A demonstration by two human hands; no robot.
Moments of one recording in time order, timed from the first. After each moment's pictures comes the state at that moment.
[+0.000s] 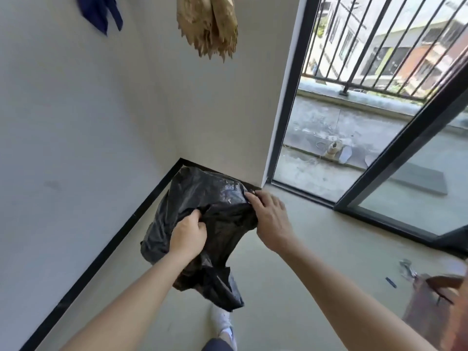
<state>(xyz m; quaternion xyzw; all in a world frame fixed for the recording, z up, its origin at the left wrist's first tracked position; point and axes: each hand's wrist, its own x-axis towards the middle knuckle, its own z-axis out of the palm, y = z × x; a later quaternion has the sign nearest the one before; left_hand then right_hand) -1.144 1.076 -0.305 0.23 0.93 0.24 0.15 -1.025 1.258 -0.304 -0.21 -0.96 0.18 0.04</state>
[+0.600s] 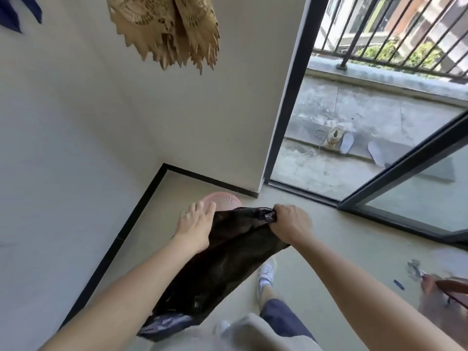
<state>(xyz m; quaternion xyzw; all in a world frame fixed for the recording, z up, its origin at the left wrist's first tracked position) -1.340 1.260 -0.341 0.45 0.86 -0.17 0.15 -1.180 1.441 -0.349 -0.38 -0.90 0.15 -0.13</state>
